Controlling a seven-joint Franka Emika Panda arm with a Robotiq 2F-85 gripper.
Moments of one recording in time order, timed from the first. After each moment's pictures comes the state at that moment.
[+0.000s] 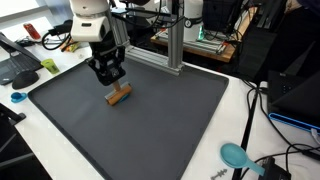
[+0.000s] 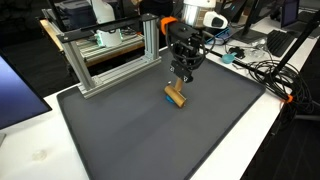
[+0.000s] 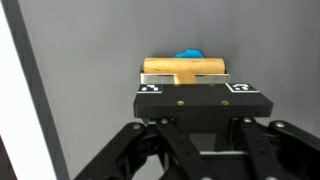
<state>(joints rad) -0.04 0.50 0.06 -1.72 -0.20 2.24 -1.30</state>
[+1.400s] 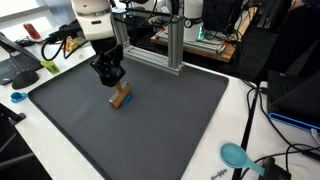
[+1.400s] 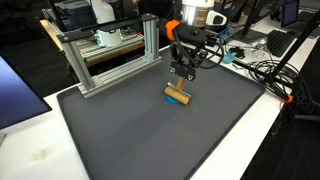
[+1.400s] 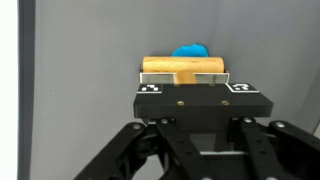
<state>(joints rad) -0.09 0.49 0.11 -1.74 -0.17 2.26 -1.66</state>
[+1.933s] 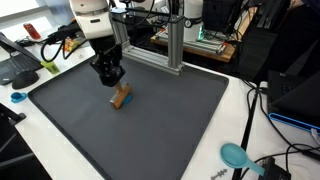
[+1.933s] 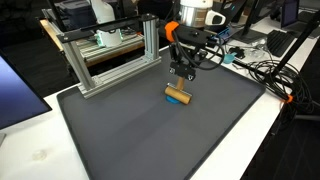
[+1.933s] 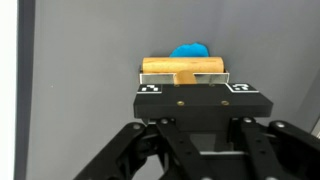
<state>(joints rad) -0.10 0.49 0.11 -1.74 -0.14 2.26 -1.72</state>
